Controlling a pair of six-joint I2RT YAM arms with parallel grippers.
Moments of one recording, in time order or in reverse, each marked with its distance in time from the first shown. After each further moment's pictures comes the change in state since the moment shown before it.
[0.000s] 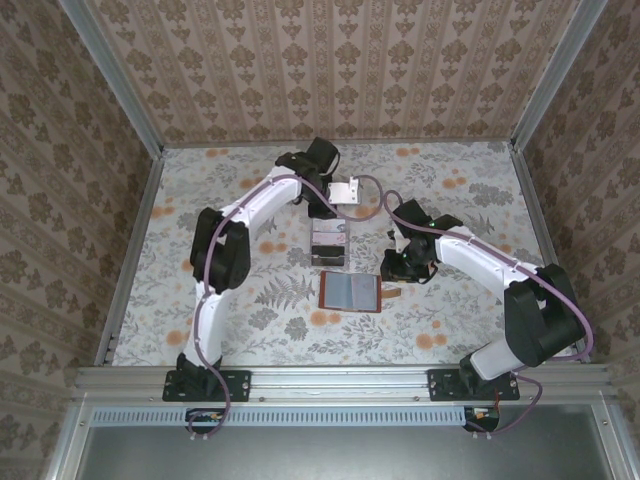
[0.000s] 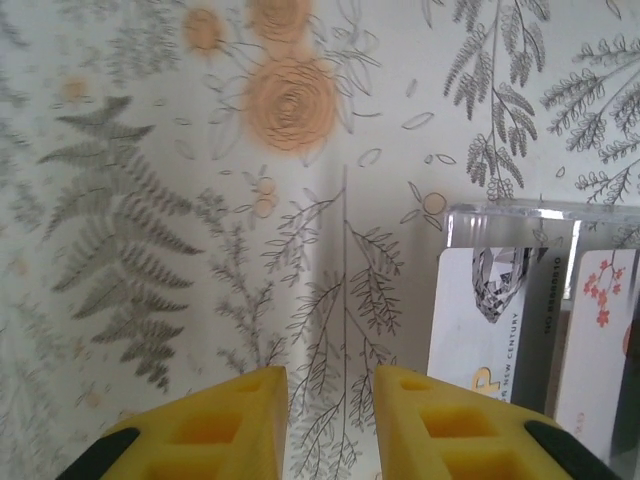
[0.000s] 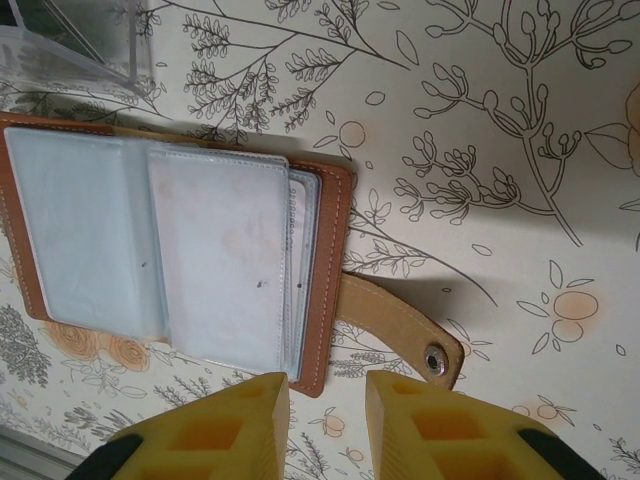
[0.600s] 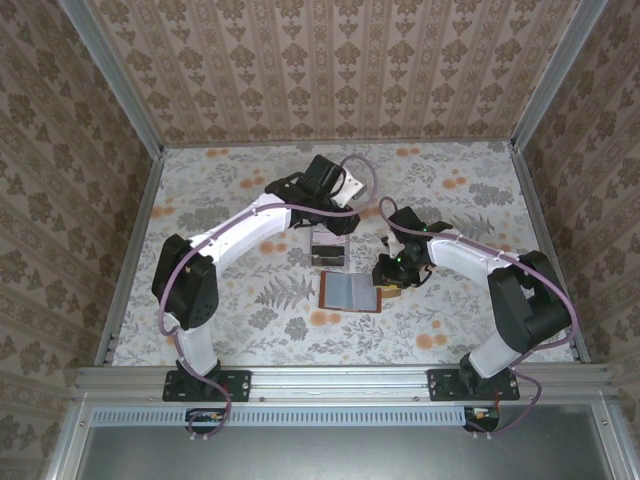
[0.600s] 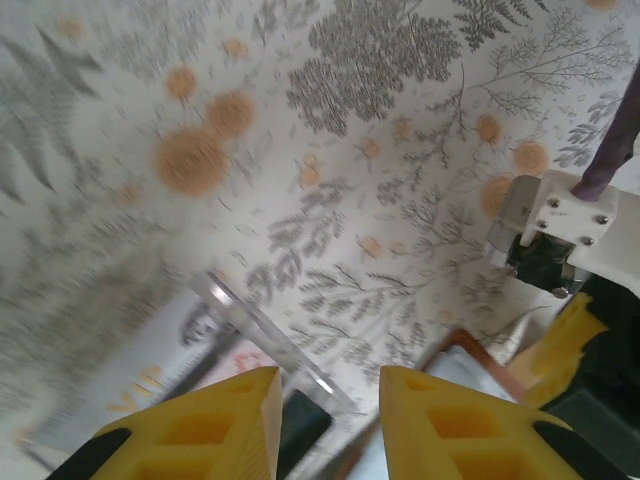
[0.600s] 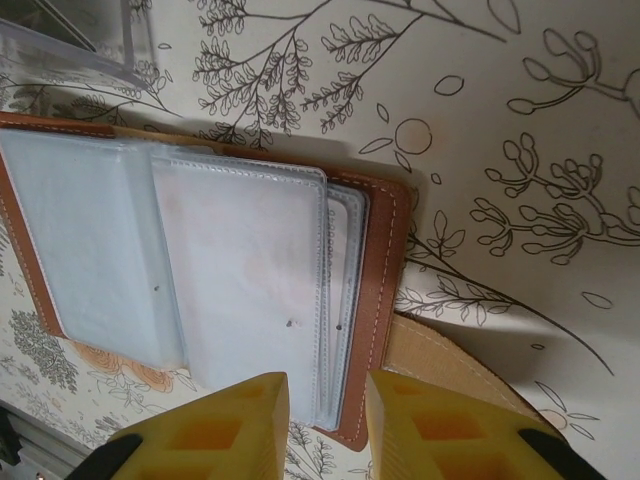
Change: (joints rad) left arm -0.129 -0.331 -0.384 0.237 0.107 -1.000; right arm 0.000 0.086 -0.068 0.147 -0.122 0.033
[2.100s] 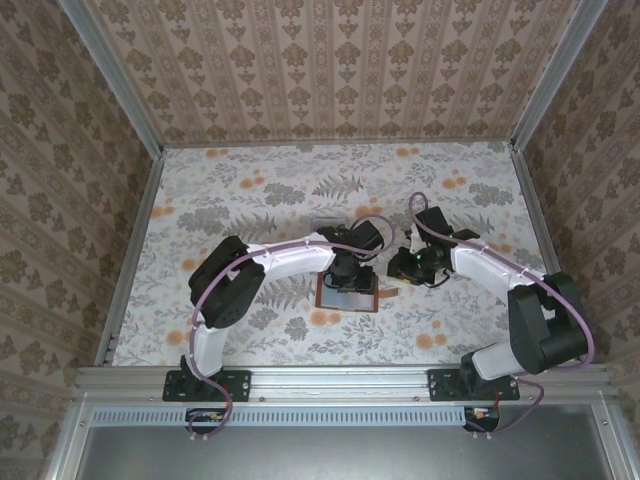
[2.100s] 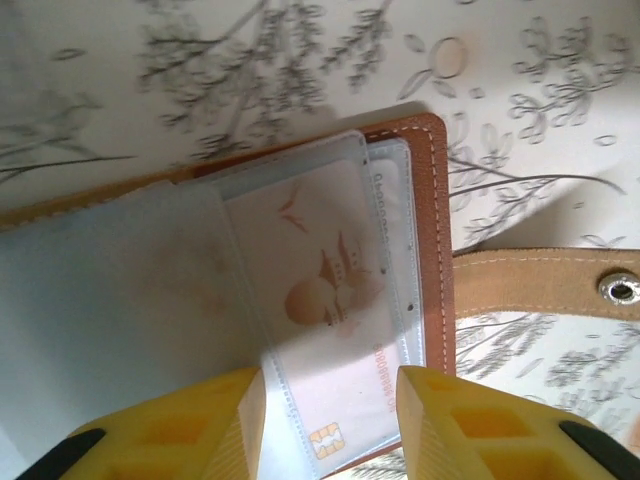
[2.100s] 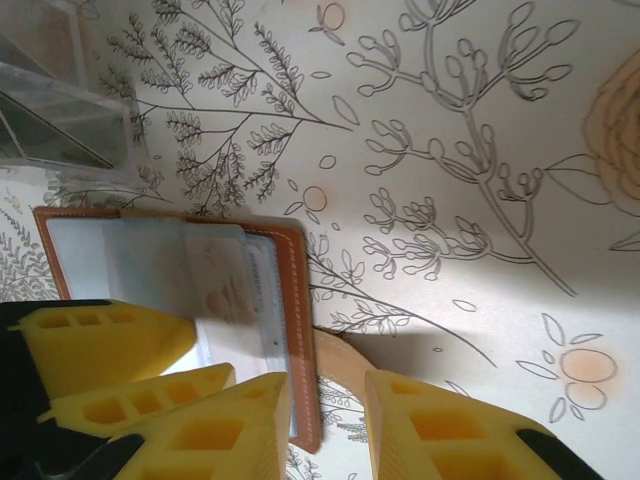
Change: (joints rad) left arm -0.258 0.166 -0.124 -0.093 -0.076 -0.688; right arm -0.129 -0.133 -0.116 0.108 -0.027 0.073
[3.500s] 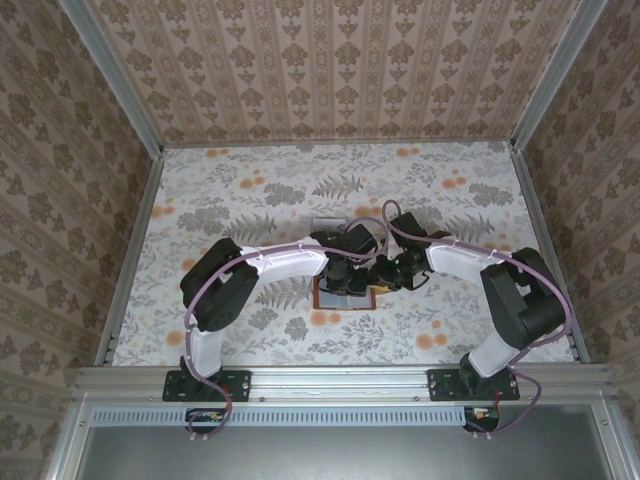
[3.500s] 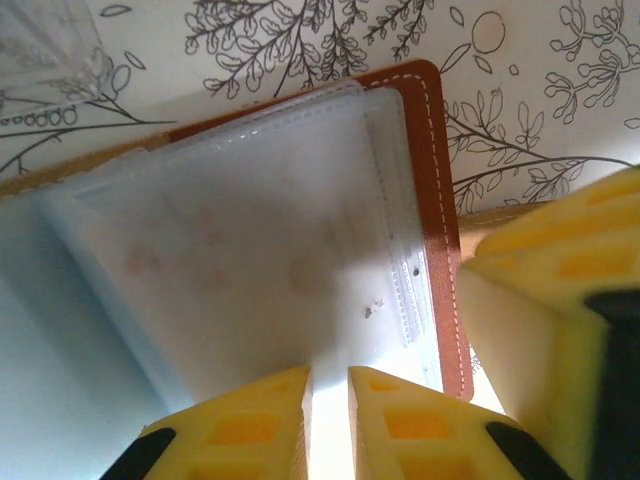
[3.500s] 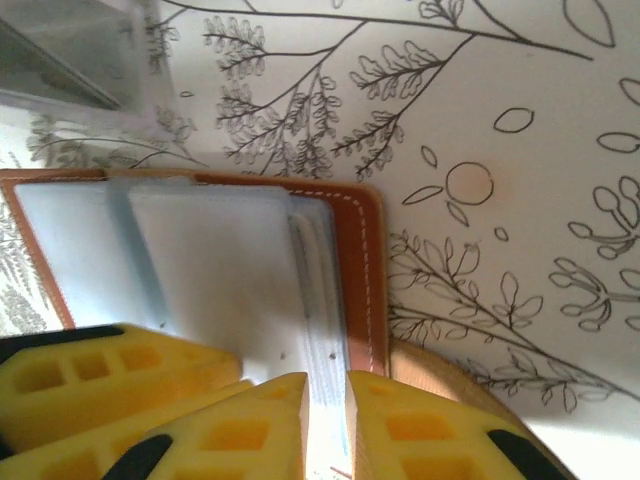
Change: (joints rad) left arm 0.010 -0.055 -0.112 0.105 0.027 -0.016; right arm 0.131 0.172 0.029 0.108 -0.057 0.063
